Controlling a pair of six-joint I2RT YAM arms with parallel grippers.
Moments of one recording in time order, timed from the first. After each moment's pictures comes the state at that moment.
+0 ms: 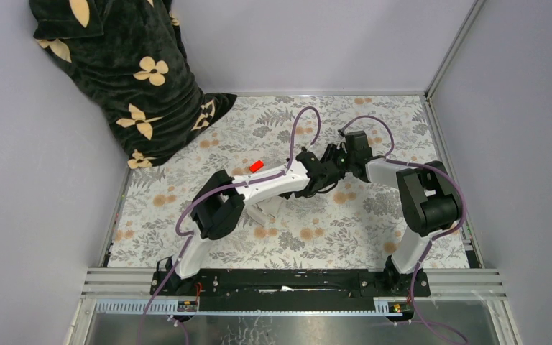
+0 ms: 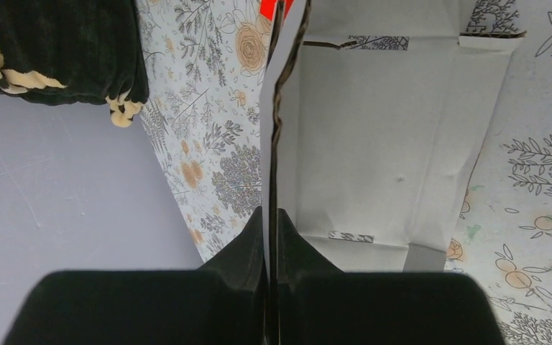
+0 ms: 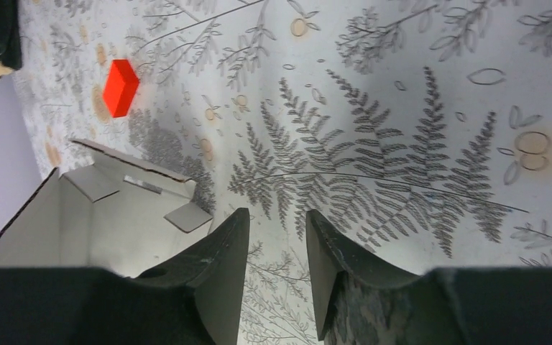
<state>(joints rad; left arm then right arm) -0.99 2.14 1.80 -1.37 -0.80 -0.46 0.29 1.77 0.90 0.05 -0.41 0.62</state>
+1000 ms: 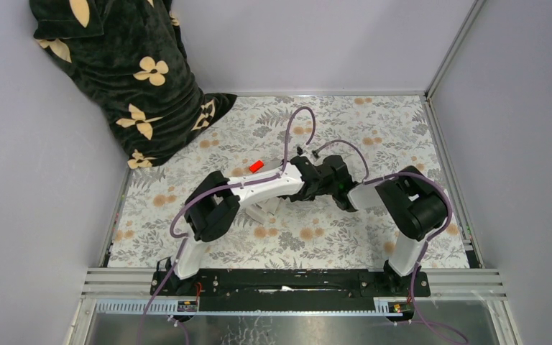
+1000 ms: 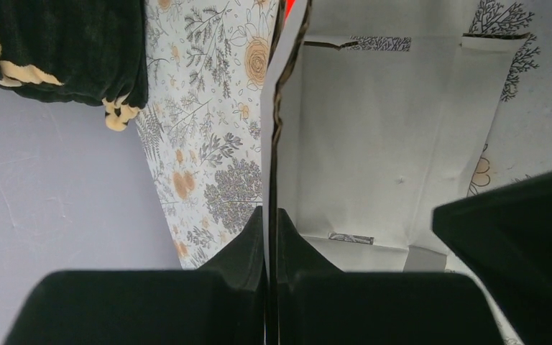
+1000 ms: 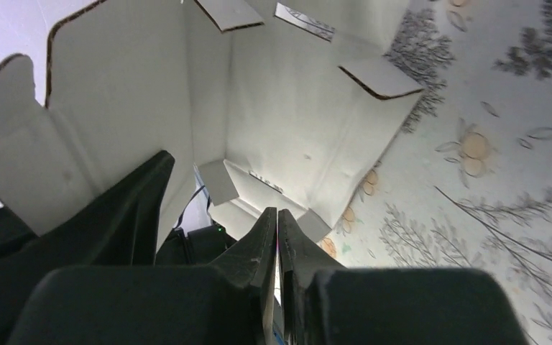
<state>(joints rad) -0.99 2.09 1.67 -1.24 -0.87 -0.50 0.55 1.79 0.64 0.64 -0.60 1.08</state>
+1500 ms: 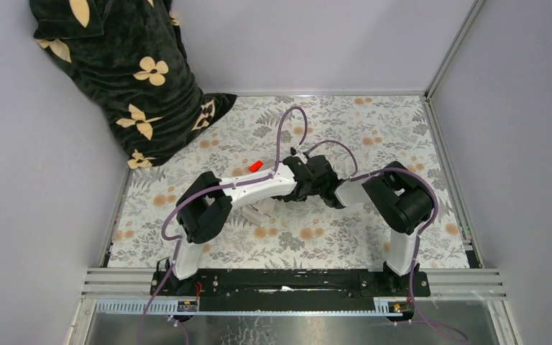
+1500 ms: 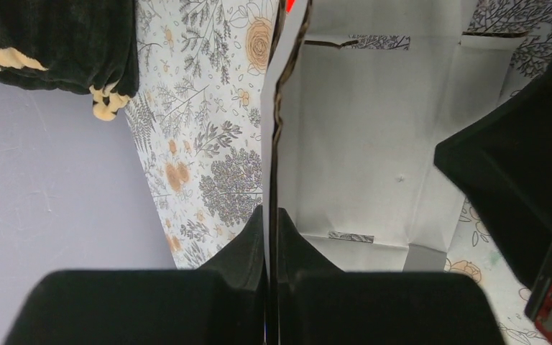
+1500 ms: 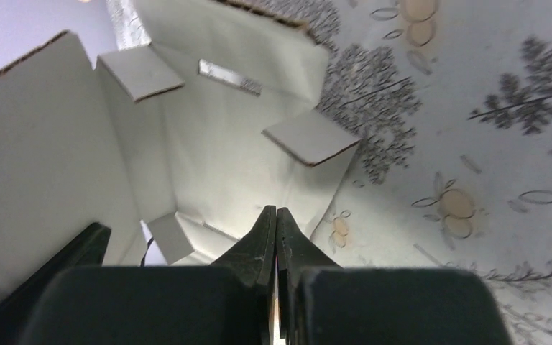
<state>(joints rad) -0.98 2.01 1.59 -1.20 -0.84 -0.50 0.64 1.88 0.77 0.52 -0.43 1.07</state>
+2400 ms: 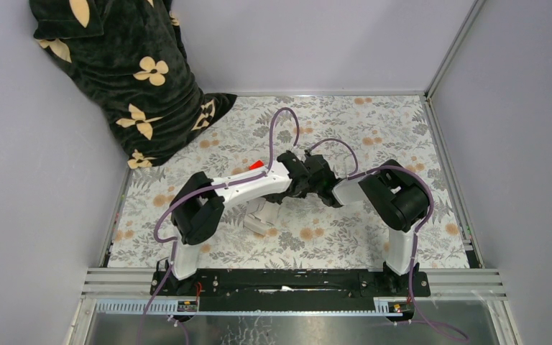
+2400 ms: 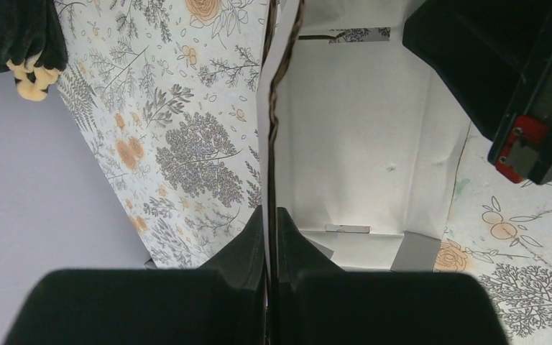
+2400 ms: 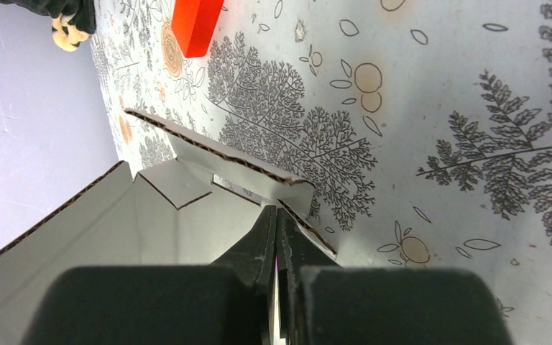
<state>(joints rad) -0.96 1.97 1.58 -1.23 -0.63 -0.49 0.65 1.93 0.80 0.51 -0.29 1.06</state>
